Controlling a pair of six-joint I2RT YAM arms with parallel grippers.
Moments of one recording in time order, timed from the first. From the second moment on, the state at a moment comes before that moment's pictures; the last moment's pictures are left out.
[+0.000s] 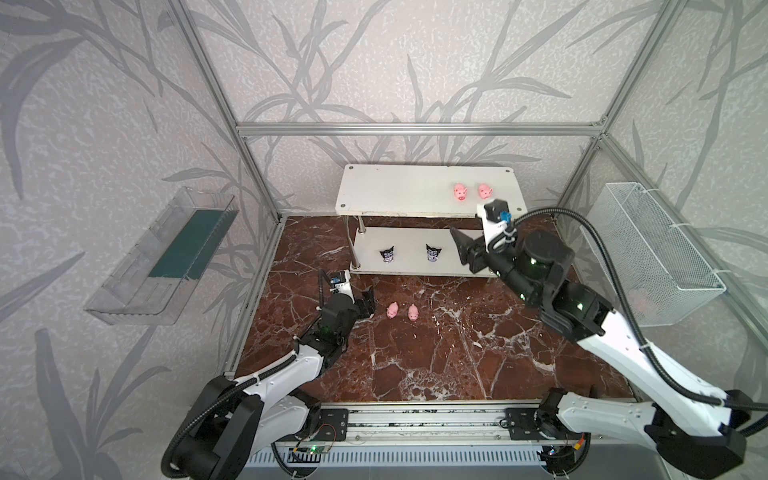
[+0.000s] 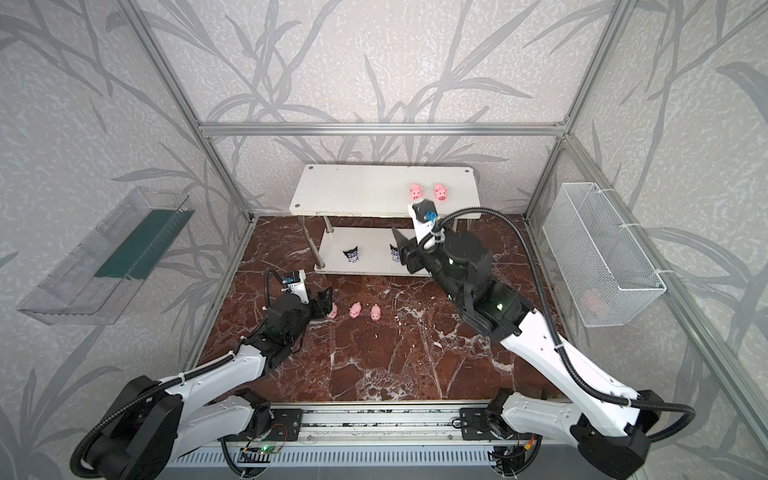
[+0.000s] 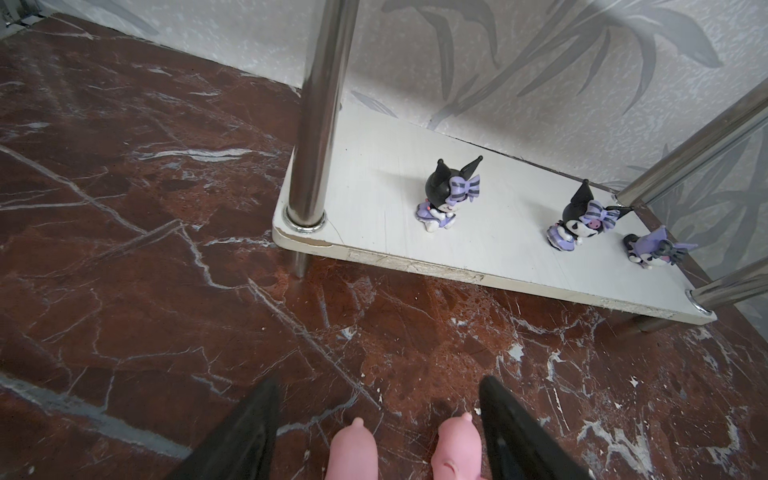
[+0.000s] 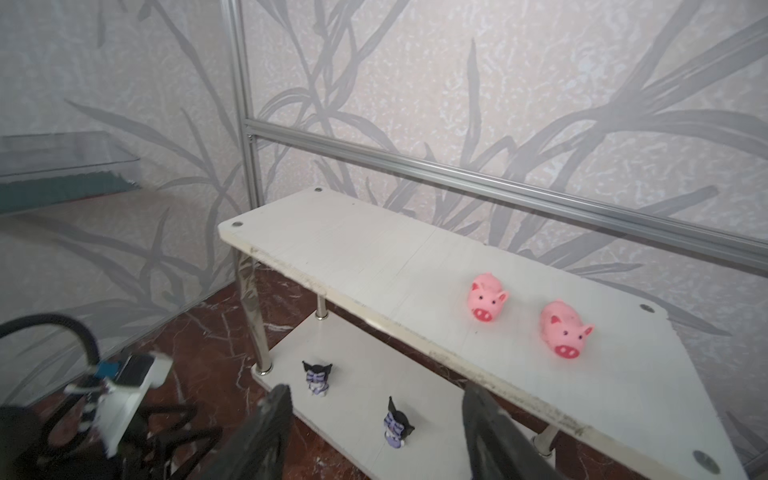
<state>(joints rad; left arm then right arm) -0.44 1.12 0.33 0.41 -0.23 -0.47 0.87 1.05 1.22 -0.23 0.33 -0.07</state>
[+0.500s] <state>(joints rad) -0.44 1.09 0.33 0.40 -0.28 -0.46 1.15 1.19 0.74 -0.15 0.46 0.28</state>
